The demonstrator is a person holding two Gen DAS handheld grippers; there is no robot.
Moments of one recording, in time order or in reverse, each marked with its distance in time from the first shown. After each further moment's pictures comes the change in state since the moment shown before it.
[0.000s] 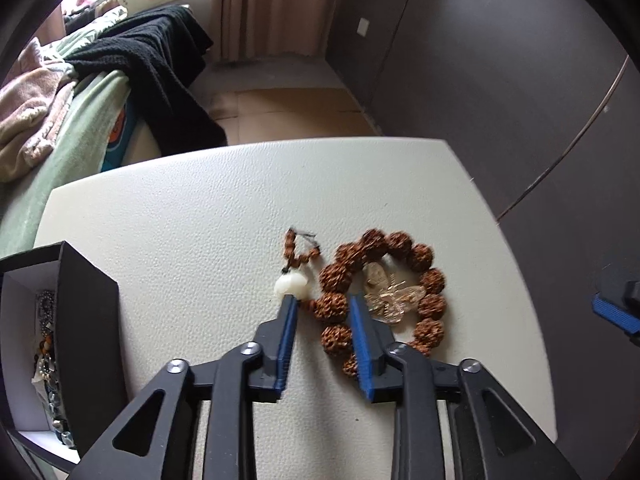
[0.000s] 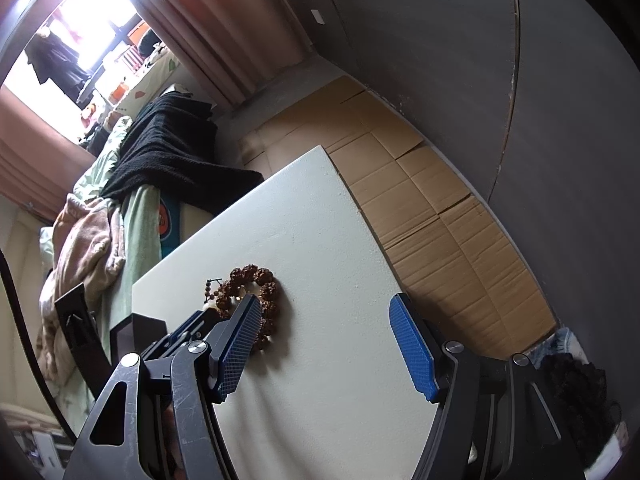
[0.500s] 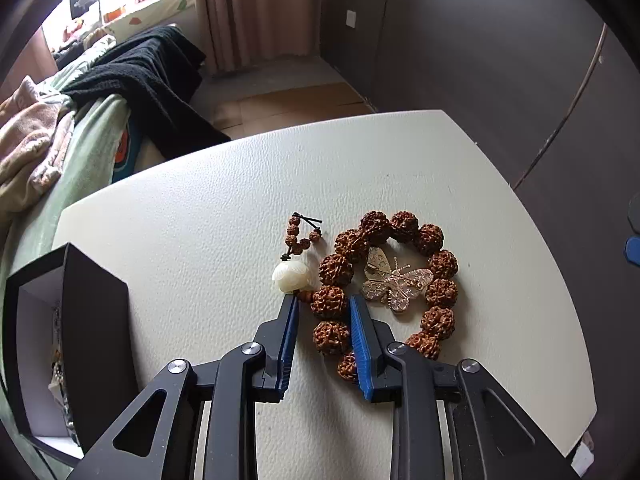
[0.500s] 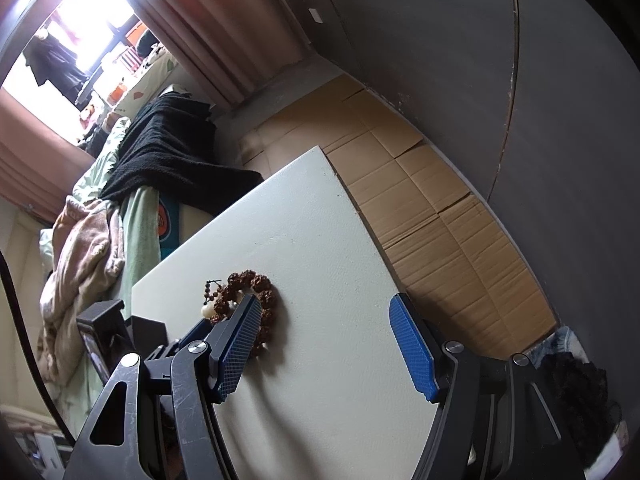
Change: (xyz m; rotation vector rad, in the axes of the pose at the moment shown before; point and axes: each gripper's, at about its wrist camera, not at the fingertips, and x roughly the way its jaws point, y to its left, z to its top) left arm 0.001 -0.010 -0.018 0.120 -0.002 0.079; right arm -0.004 -0.003 0.000 0.011 -0.005 -0.004
